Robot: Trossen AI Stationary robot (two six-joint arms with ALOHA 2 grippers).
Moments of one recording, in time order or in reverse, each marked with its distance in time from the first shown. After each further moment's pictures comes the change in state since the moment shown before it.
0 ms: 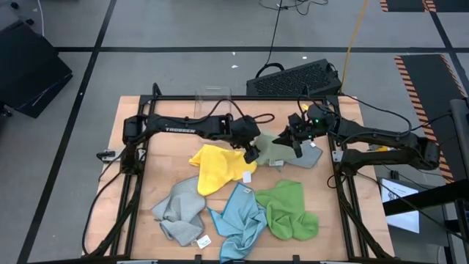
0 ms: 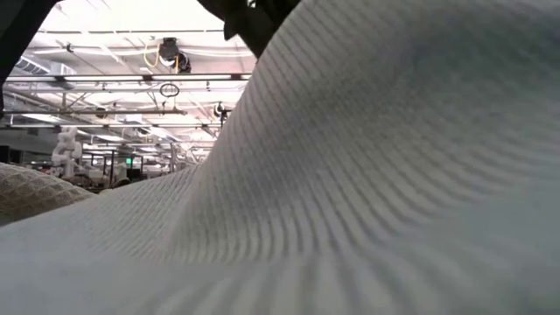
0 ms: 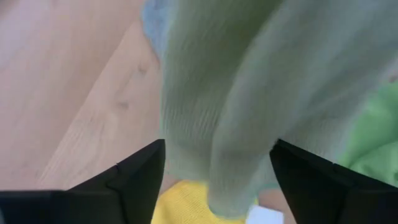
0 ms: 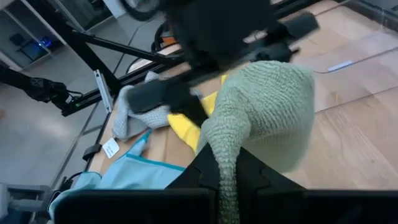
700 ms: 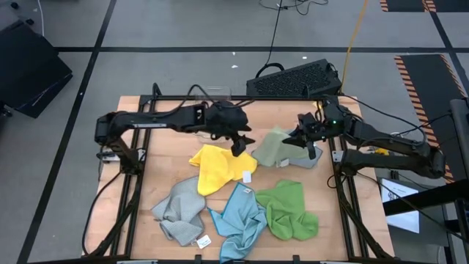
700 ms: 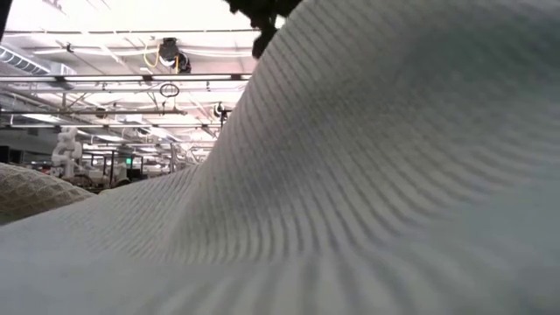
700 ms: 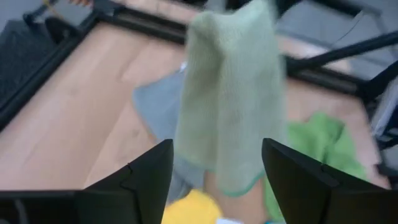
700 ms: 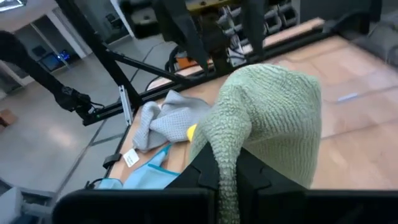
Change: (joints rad) left arm -0.015 -0.290 -0.065 0.048 0.045 0.057; right arm 0.000 -0.210 0.000 -0.087 -0.022 -0.007
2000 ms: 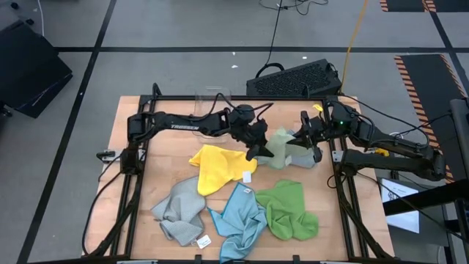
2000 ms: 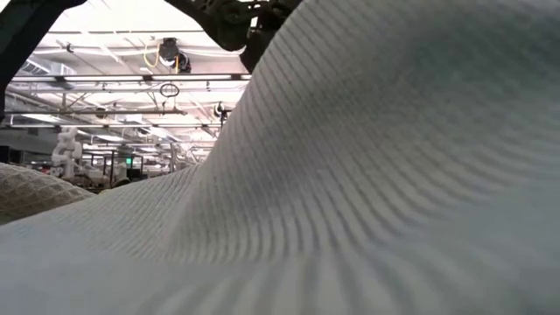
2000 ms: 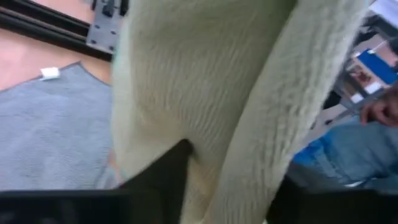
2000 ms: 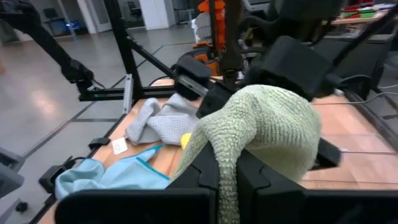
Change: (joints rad) left arm 0.078 0.335 -0.001 0.508 0.577 -0.120; right arm 0.002 -0.063 0.001 0.004 -0.030 -0.249
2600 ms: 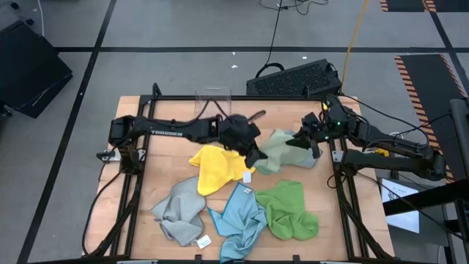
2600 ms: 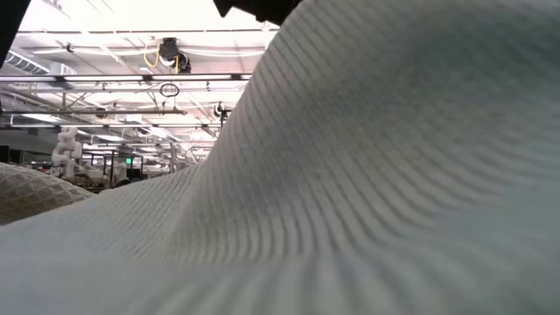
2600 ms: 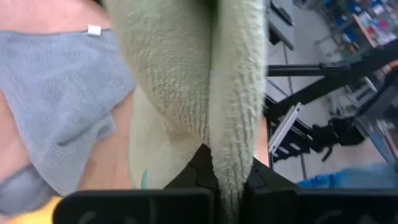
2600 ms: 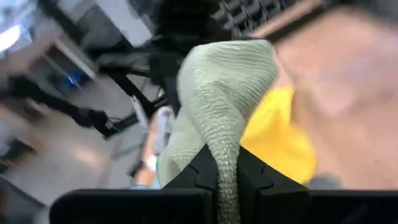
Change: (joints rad) left arm -0.153 -0.178 0.001 -0.282 -0.363 -0.276; right arm 0.001 0.004 -0.001 -0.081 0.028 0.476
